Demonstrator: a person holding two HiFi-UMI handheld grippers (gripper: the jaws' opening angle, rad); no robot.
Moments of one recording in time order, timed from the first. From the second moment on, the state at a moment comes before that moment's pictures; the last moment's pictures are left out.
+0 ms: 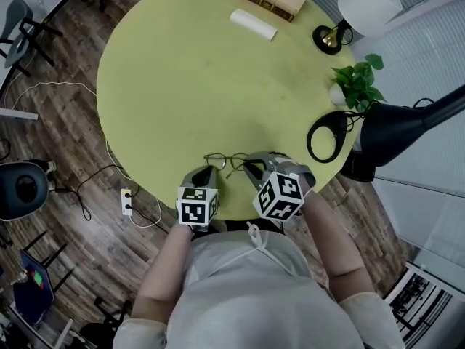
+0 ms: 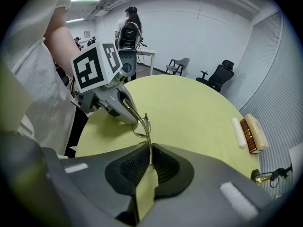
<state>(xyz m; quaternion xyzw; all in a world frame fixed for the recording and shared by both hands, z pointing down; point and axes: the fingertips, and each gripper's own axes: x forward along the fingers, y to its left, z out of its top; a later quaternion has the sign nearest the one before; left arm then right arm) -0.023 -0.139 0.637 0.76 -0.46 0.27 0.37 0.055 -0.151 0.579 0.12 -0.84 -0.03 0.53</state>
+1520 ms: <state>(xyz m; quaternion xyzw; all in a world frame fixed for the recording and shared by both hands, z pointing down) -0.021 -0.138 0.635 0.77 -0.47 0.28 0.33 0.019 -0.166 0.626 0.10 -0.83 -0.02 0.55</state>
